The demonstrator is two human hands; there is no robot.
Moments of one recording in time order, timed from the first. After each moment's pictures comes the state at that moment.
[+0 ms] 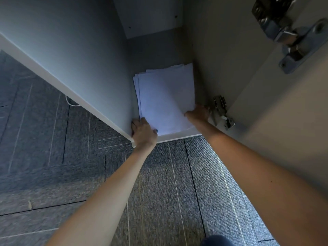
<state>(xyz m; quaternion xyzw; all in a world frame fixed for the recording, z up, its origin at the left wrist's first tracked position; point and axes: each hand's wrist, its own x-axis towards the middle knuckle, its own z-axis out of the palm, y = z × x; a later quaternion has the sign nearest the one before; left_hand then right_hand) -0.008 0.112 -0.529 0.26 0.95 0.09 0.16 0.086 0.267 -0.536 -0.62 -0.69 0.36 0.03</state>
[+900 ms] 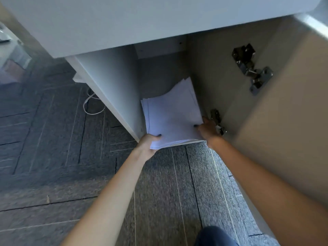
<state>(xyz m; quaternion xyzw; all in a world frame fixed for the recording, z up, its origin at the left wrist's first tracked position) 0.008 0.077 -0.448 -0.06 0.64 0.56 0.52 0.144 0.232 -0.459 -0.56 -0.57 0.58 0.15</state>
